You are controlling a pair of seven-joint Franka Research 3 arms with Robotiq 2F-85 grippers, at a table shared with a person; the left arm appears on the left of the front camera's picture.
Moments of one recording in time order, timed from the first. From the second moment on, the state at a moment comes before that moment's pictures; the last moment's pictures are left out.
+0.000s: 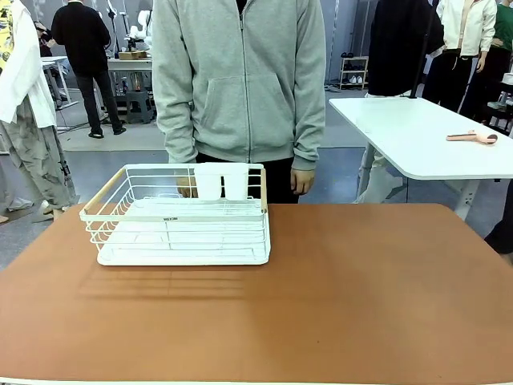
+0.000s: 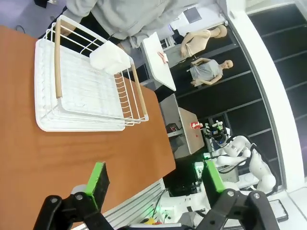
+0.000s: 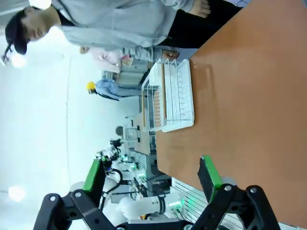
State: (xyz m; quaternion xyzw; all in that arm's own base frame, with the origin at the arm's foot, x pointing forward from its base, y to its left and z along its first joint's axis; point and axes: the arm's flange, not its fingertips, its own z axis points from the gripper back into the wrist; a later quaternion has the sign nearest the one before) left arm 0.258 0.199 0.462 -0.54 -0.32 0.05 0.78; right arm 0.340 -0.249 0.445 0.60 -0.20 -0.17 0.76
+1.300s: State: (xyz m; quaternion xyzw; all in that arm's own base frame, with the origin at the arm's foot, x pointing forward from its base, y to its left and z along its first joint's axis) left arm 0.257 0.195 0.460 -0.53 -0.31 0.06 0.78; right arm 0.344 -0.251 0.444 0.59 -0.20 -0.18 0.76
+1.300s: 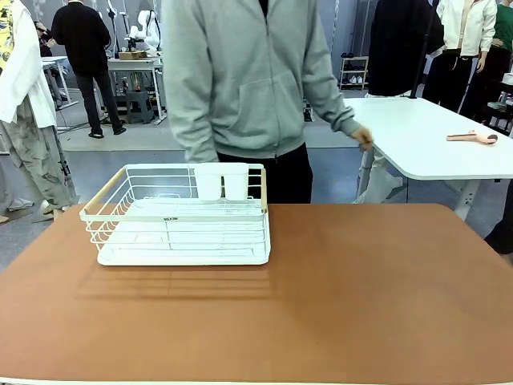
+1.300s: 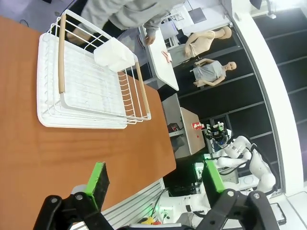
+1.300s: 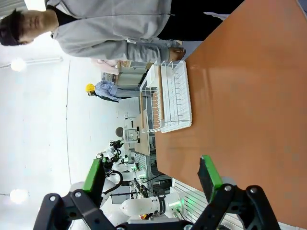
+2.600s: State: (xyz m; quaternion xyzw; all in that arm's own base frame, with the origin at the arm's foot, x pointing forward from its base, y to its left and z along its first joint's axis) left arm 0.256 0.195 0.460 -0.53 -0.31 0.06 0.78; right arm 0.343 -0.252 0.444 0.59 -0.20 -0.18 0.76
